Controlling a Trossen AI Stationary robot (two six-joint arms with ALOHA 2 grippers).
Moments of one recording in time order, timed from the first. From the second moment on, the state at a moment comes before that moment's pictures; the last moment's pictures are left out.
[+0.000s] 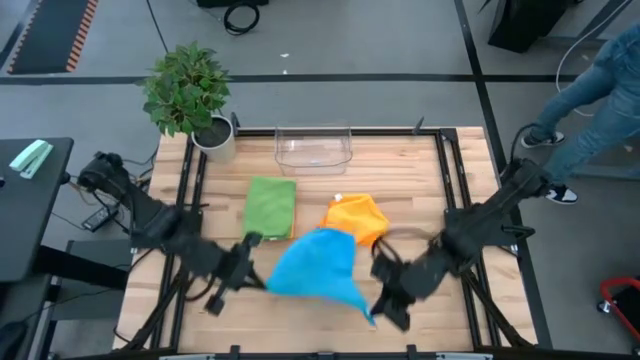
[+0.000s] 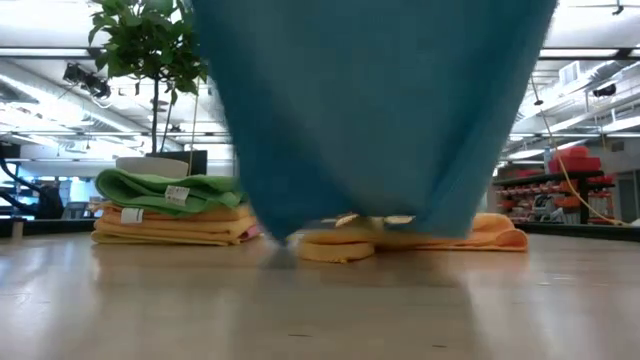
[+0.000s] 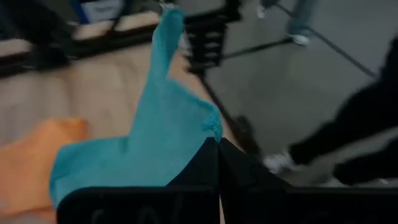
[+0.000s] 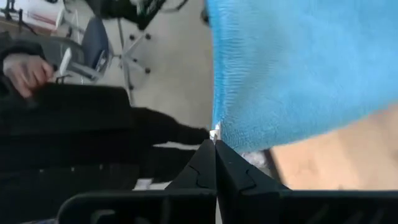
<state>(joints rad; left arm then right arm) -0.61 1.25 1.30 -0.58 -0.16 -0.13 0.65 1.50 1.46 -0.64 0.01 1.20</state>
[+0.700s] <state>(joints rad) -0.88 1.33 0.89 0.12 -0.48 -0.54 0.77 1.63 1.46 -0.53 0.01 1.21</state>
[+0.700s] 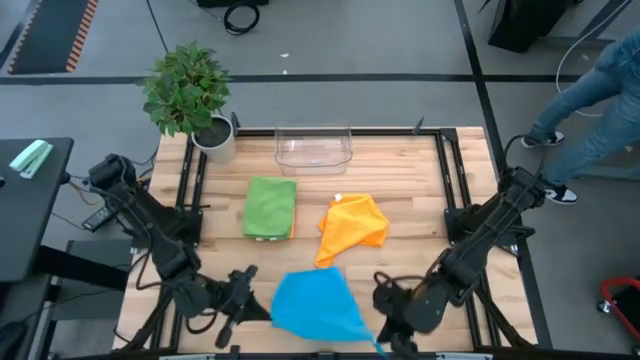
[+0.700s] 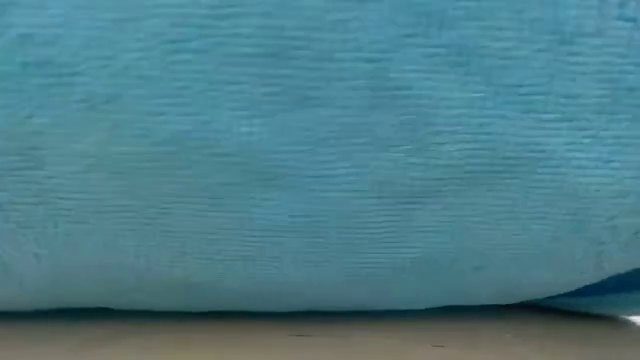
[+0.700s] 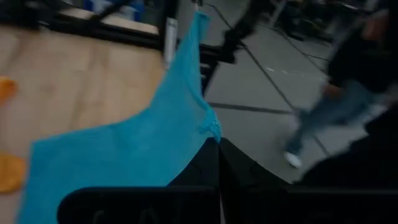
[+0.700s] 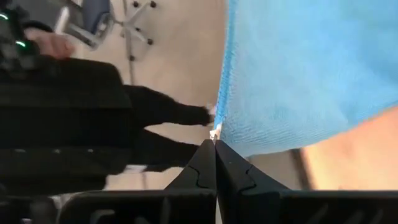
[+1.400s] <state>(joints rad) -0.56 1.11 1.28 -0.27 -0.52 -0.12 0.40 1.21 1.46 -0.71 -0.14 0.62</state>
